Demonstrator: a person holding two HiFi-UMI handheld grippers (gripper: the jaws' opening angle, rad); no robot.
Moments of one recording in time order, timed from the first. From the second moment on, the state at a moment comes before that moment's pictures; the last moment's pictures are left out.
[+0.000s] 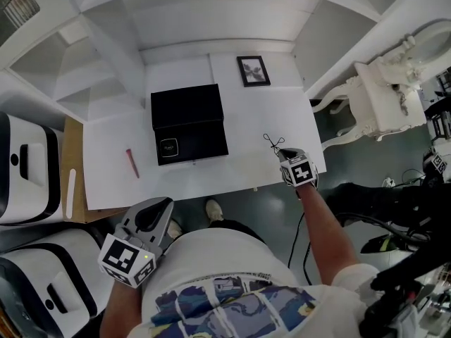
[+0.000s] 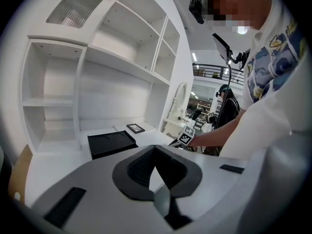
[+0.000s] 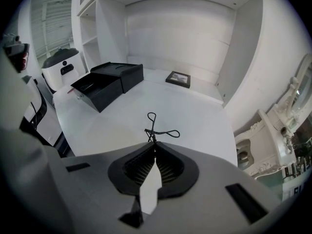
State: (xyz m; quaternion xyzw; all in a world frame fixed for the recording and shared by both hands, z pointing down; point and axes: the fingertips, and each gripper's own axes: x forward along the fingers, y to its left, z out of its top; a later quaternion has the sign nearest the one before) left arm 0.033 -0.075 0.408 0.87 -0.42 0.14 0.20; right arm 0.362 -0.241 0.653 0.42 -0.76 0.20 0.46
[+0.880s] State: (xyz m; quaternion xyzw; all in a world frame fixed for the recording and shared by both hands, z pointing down) left arm -0.035 -0.055 0.404 0.87 -0.42 0.12 0.21; right arm 0.254 -0.244 0.554 0.40 -0.80 0.14 0.43
